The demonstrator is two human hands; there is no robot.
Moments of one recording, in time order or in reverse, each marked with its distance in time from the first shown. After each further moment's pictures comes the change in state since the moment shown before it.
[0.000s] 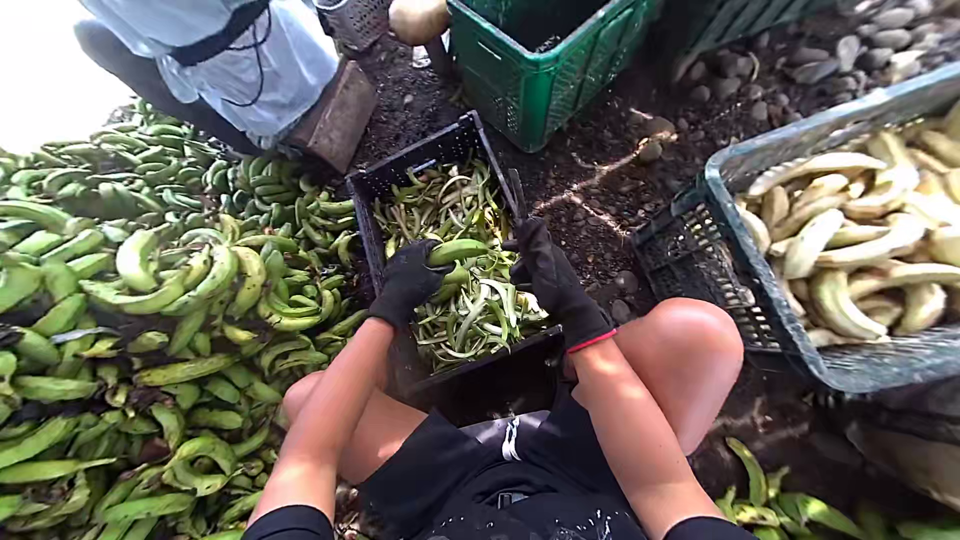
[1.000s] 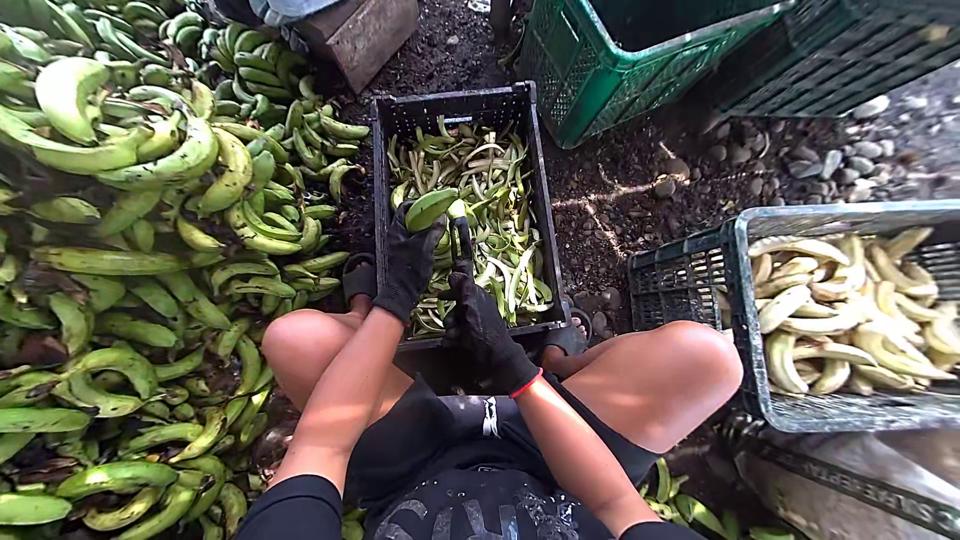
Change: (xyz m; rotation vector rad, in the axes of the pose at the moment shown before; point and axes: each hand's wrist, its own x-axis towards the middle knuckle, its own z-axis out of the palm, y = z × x) left_hand -0.036 -0.049 0.047 -1.165 0.621 -0.049; right_hand -0.061 0.038 0.130 0.114 -0.249 0.355
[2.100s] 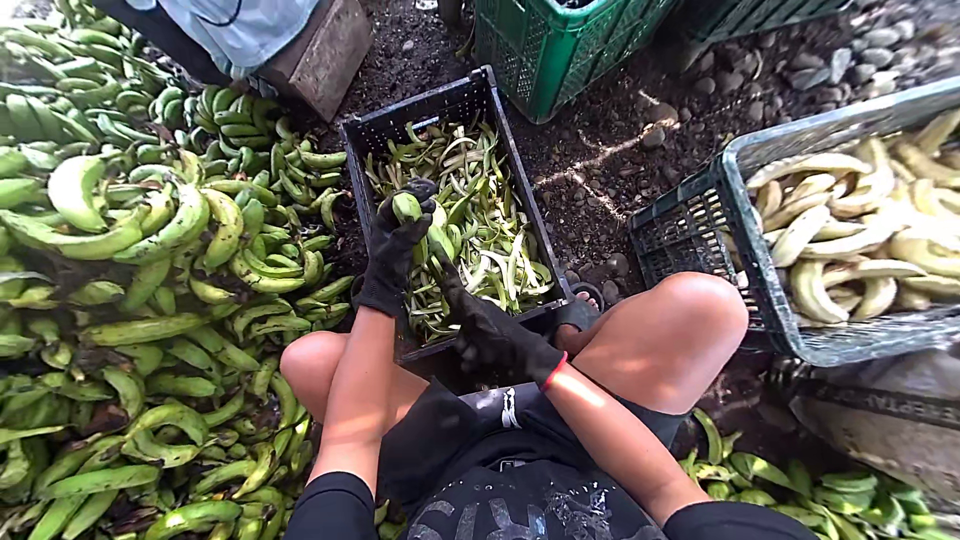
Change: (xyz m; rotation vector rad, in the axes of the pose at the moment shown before) left_hand 0.026 0.016 0.003 -0.269 -0.483 0.226; right_hand -0.025 -0.005 -0.032 -0.075 -0.235 0.149
